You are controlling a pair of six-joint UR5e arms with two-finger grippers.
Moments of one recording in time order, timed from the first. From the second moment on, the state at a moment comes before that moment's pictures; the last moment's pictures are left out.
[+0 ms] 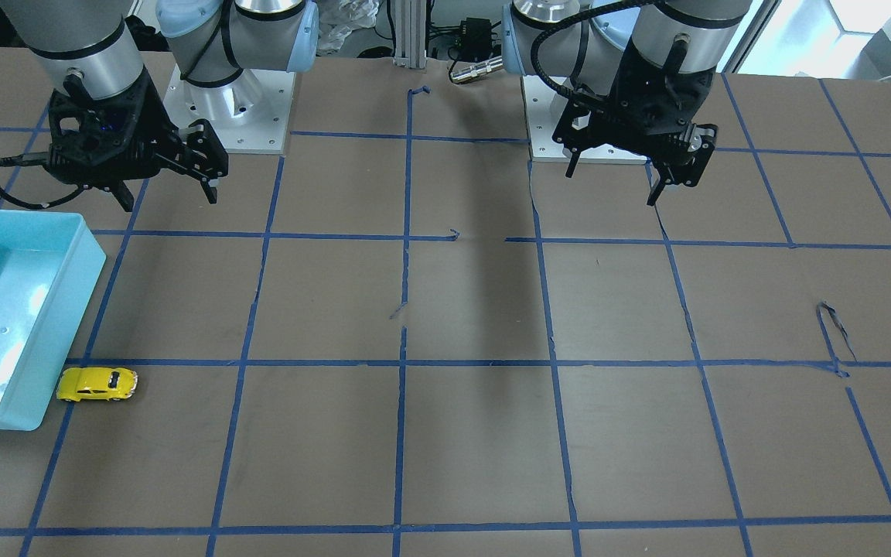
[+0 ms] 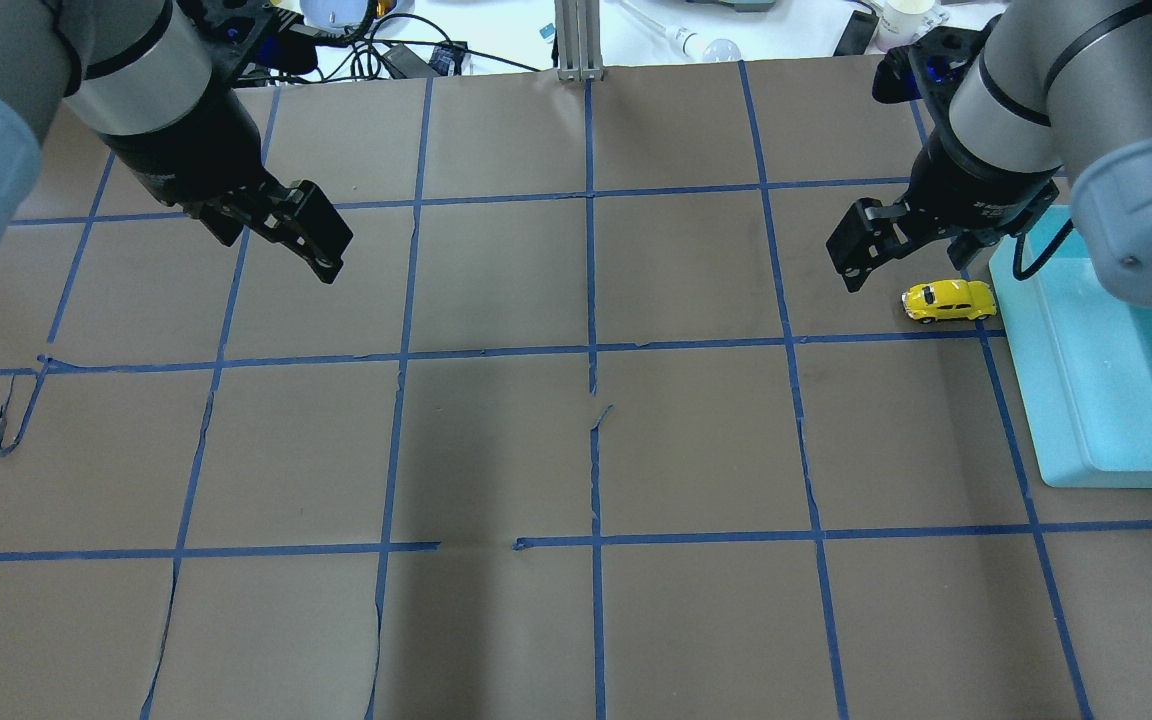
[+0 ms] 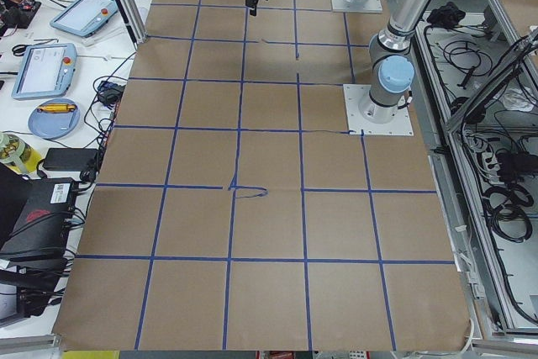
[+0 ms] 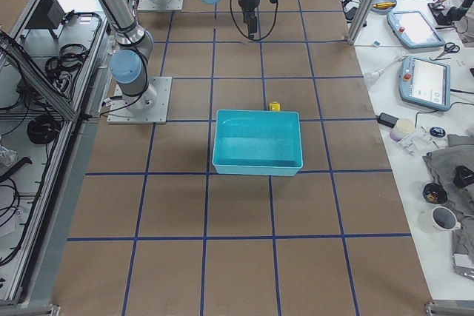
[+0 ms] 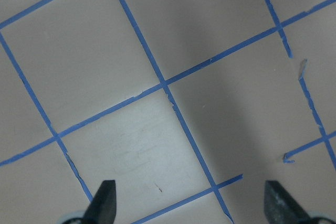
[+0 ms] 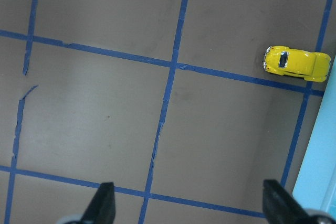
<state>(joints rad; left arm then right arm) -1.60 -1.51 -1.58 -1.61 1.57 0.37 1.51 -1.65 1.76 -1.72 -1.57 -0.29</state>
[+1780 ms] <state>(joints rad) -1.59 -1.49 -1.65 -1.45 1.58 -0.05 1.32 -1.27 1.94 -2.44 -1.76 -1.70</state>
